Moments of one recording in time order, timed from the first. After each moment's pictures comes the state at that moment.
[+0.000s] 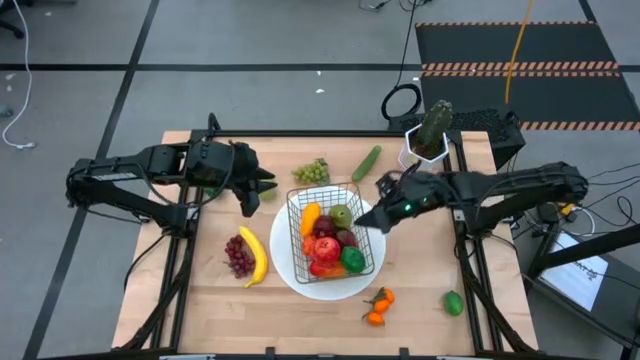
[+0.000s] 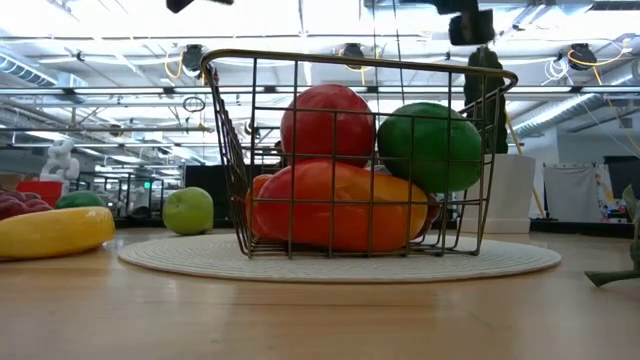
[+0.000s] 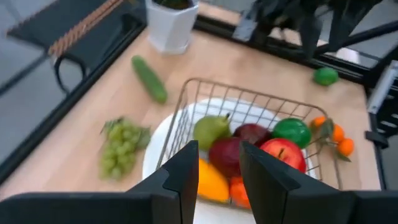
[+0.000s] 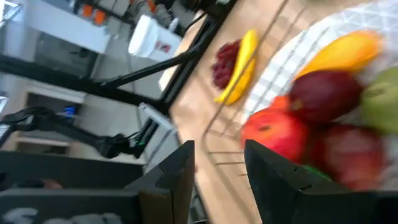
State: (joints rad) left arm 0.02 1.12 1.32 -0.81 -0.16 -0.30; right arm 0.10 1.15 1.01 -0.34 -0.08 1.07
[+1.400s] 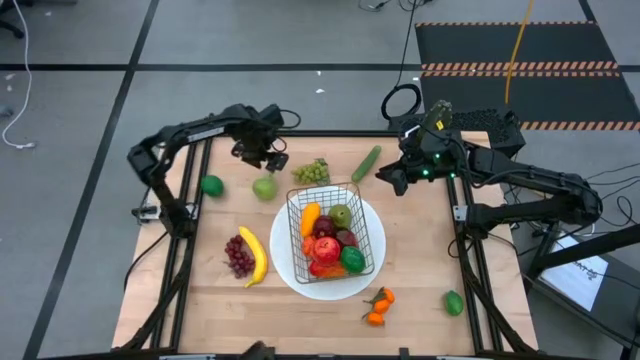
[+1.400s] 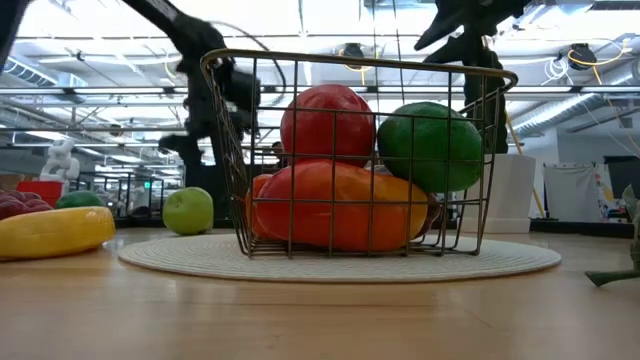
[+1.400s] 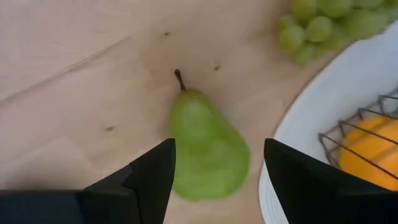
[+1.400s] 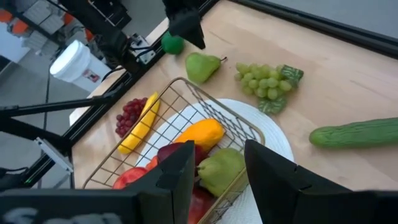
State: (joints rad) left arm 0.70 1.73 1.32 -1.09 0.22 -0.45; right arm -0.31 0.99 0.96 -0.53 -0.11 0.59
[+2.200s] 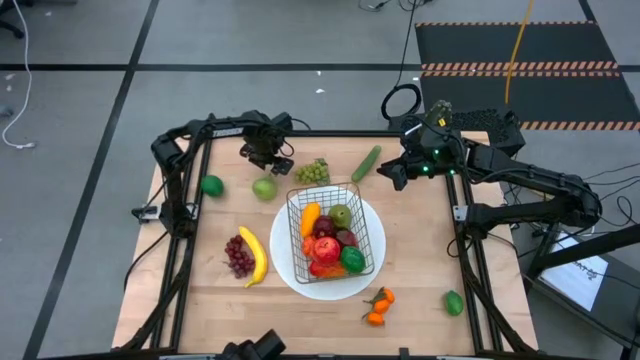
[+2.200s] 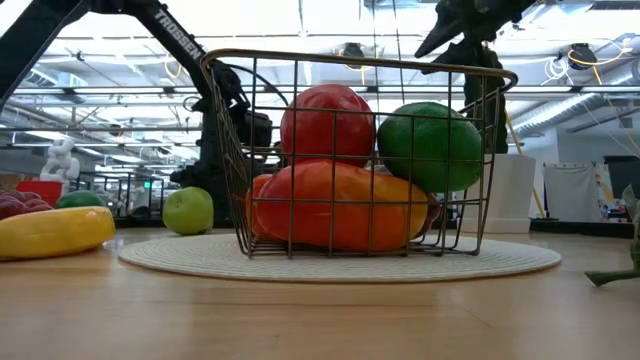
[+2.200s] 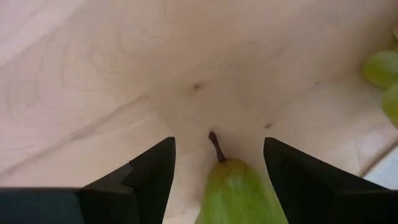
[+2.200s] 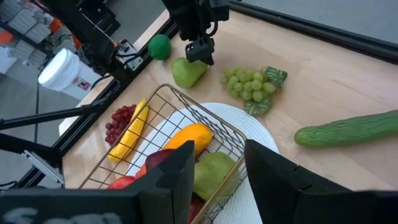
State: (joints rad) left arm 0.72 1.93 1.32 -0.97 0.12 -0.36; right arm -0.35 0.99 0.96 -0.54 -0.11 0.60
